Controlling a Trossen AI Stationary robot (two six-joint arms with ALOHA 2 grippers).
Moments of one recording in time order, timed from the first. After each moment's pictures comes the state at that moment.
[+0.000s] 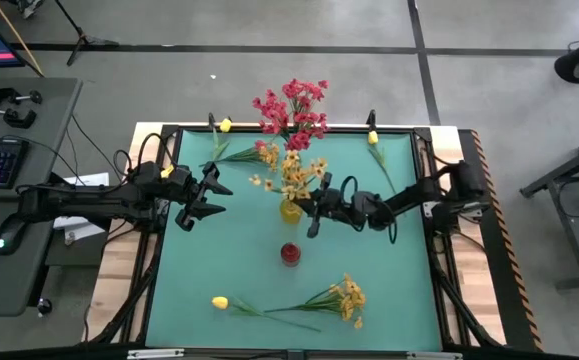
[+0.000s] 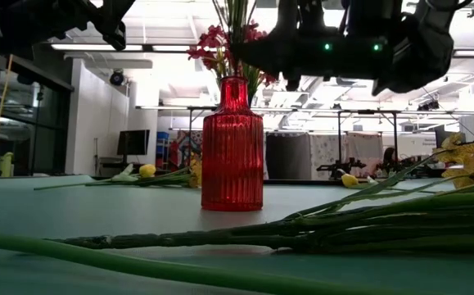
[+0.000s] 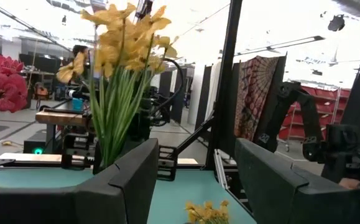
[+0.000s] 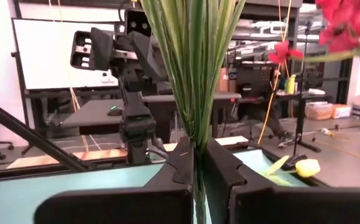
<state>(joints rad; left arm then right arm) 0.19 0.65 0.25 0.68 0.43 -0.23 0.08 1.80 0.66 1.34 0.30 -0.05</state>
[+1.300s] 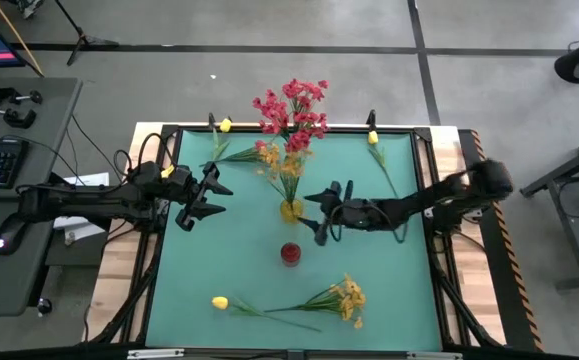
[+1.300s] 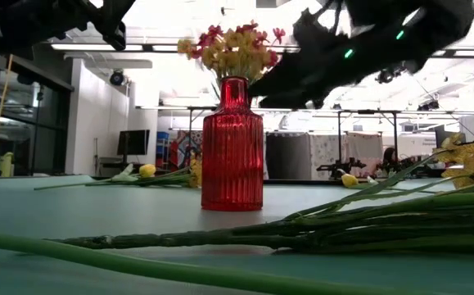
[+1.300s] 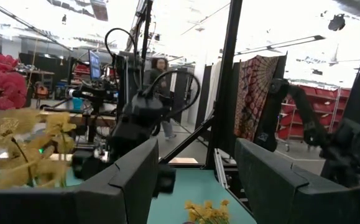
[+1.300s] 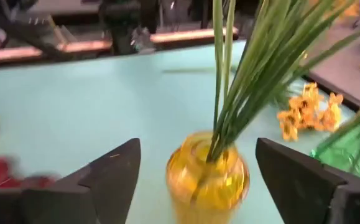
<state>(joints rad) 0.19 0.65 0.25 0.68 0.43 -0.23 0.14 1.57 0.66 0.59 0.40 0.14</state>
